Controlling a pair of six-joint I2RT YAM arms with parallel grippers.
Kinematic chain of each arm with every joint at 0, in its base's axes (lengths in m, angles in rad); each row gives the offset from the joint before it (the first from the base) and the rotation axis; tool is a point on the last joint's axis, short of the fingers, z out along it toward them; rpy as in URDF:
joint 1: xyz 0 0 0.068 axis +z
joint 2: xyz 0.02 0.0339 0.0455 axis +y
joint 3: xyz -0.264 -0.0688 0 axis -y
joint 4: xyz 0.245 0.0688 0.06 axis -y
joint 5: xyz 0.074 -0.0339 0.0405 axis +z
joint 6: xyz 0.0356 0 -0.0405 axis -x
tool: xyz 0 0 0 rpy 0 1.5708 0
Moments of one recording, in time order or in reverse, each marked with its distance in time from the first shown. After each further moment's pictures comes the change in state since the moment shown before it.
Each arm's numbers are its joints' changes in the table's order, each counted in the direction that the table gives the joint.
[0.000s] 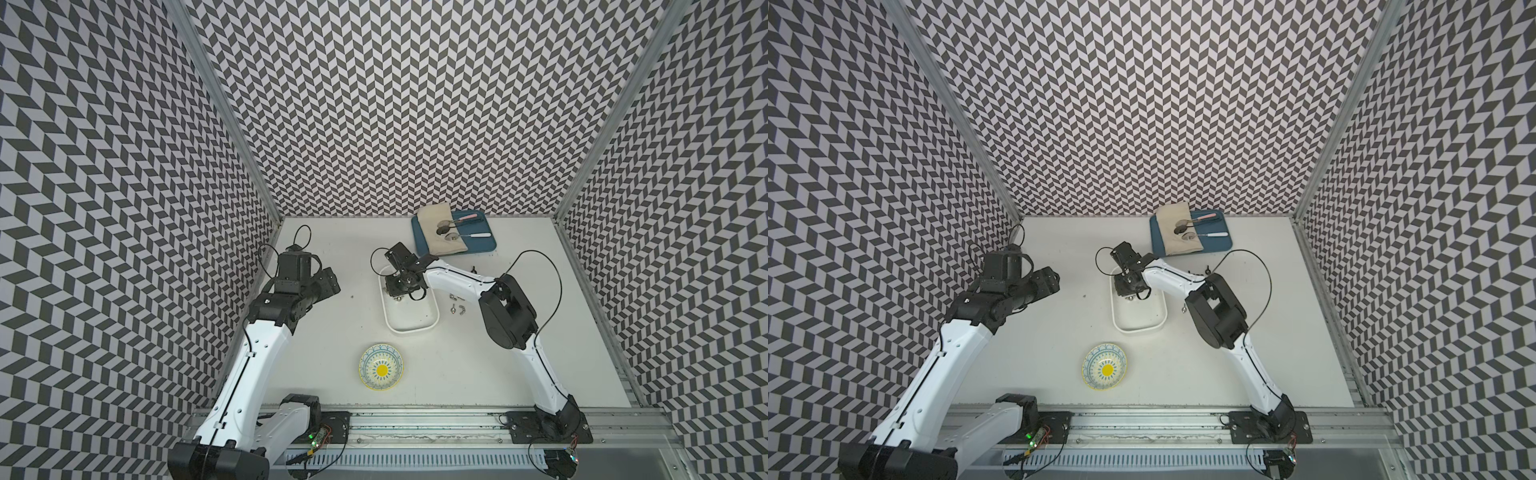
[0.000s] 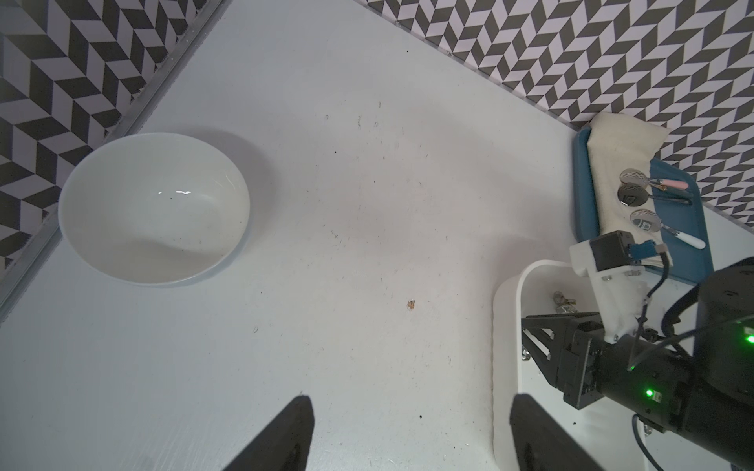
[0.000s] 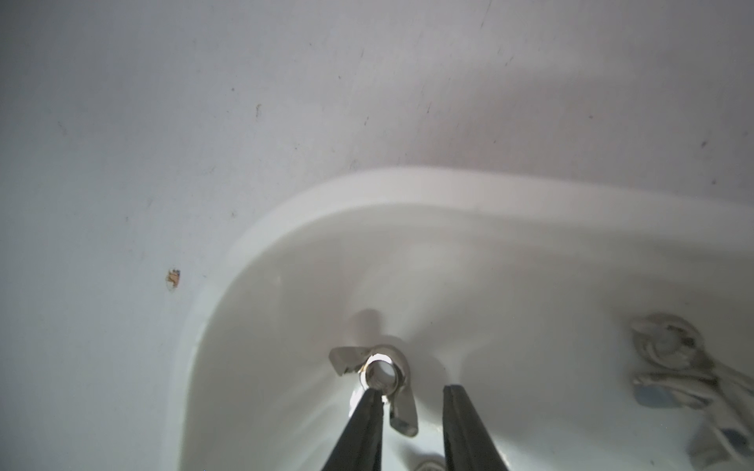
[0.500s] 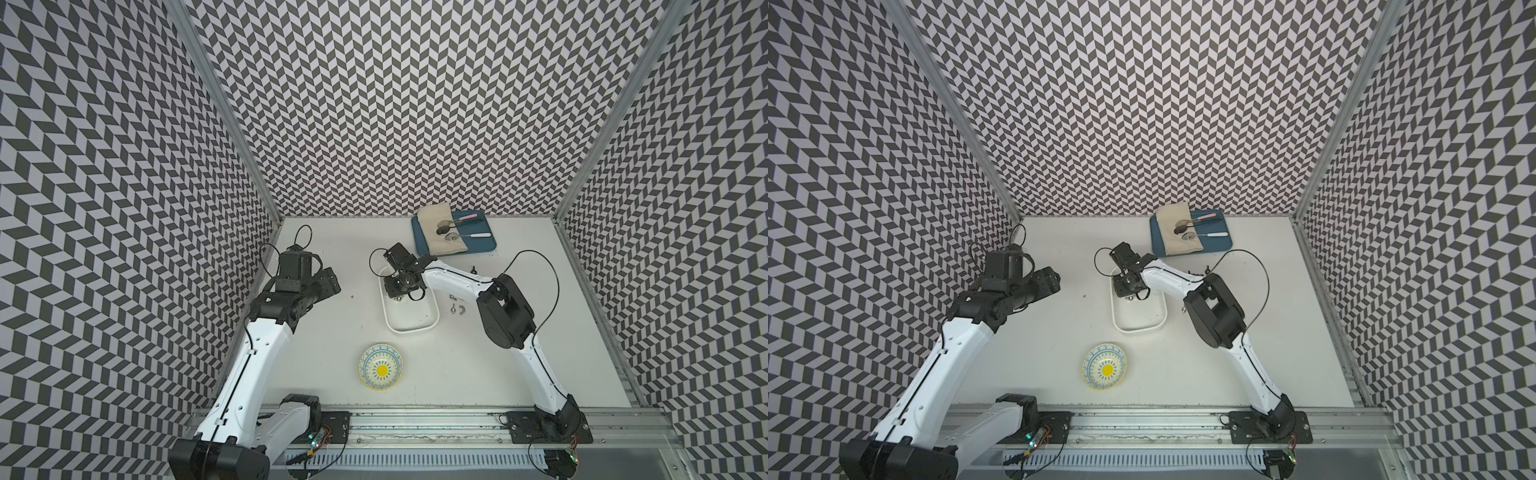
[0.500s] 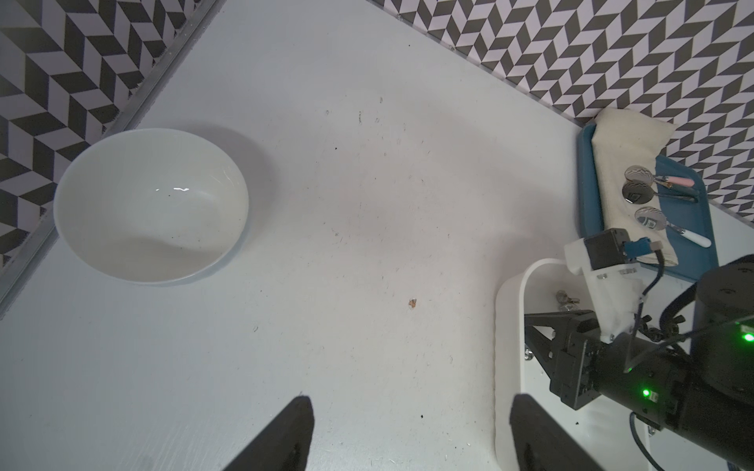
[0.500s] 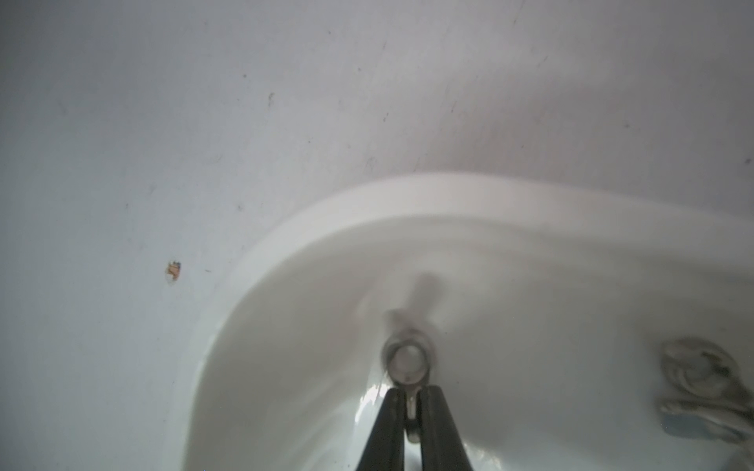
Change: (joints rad) left arm 0.000 0.012 0.000 0.001 0.000 0.000; right arm 0.001 0.013 0.015 0.003 0.014 0.042
